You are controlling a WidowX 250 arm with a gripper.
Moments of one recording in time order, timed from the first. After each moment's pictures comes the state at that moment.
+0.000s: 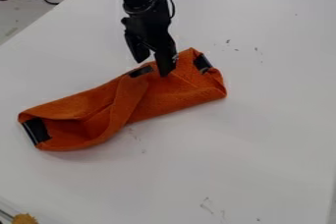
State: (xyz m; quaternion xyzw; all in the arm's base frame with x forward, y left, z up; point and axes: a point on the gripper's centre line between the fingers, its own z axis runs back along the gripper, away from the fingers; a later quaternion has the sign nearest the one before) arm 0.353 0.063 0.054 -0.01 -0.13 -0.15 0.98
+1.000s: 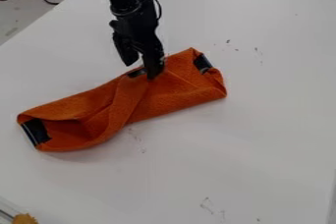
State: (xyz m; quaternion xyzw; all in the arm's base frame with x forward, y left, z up) arm 0.341 0.081 0.042 -0.02 -0.11 -0.13 0.98
